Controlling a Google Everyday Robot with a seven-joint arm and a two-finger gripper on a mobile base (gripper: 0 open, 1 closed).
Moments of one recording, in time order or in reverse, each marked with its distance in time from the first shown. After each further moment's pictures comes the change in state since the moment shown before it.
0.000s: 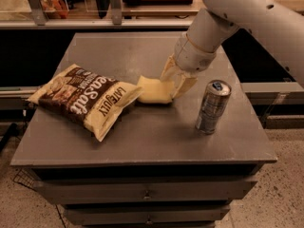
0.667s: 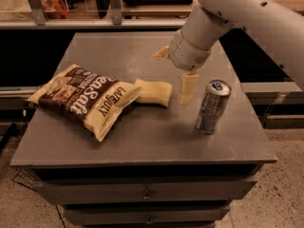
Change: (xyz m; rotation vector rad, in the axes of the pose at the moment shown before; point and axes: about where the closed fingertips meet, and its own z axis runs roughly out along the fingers) arm -0.007 -0.008 0.000 0.008 0.010 -0.043
